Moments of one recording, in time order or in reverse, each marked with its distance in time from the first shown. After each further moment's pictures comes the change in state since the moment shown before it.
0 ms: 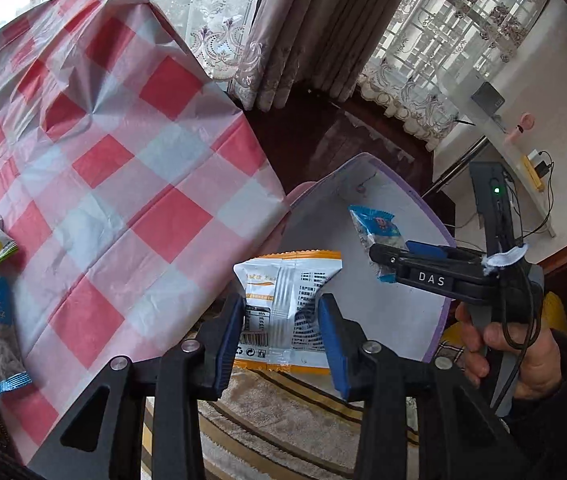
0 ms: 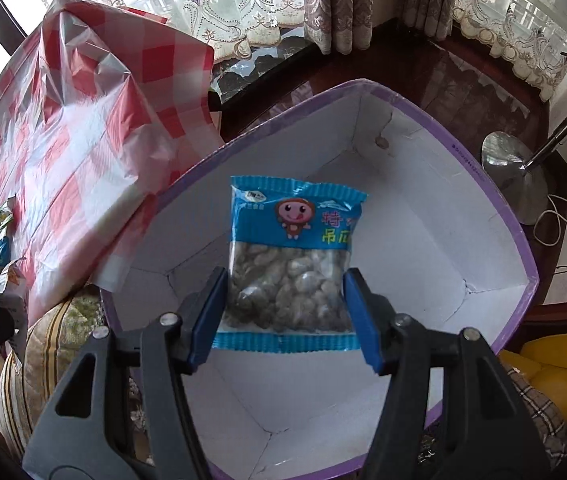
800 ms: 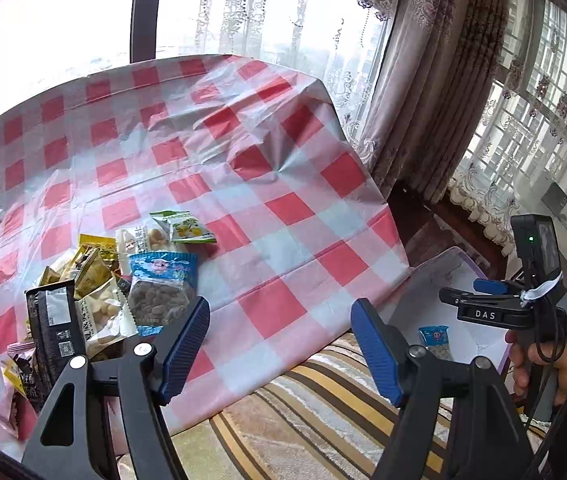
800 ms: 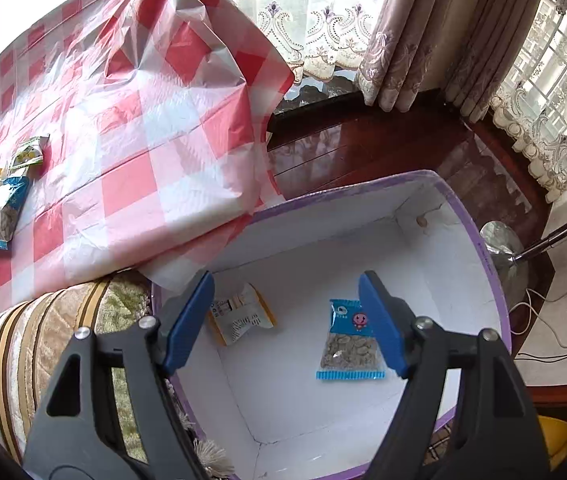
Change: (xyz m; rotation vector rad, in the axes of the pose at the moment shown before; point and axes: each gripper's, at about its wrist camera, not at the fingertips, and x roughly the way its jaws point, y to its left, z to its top) left arm -0.128 0.083 -0.087 -0.271 -0.387 0.325; right arm -0.040 0.092 0.006 -0.312 -0.125 -0.052
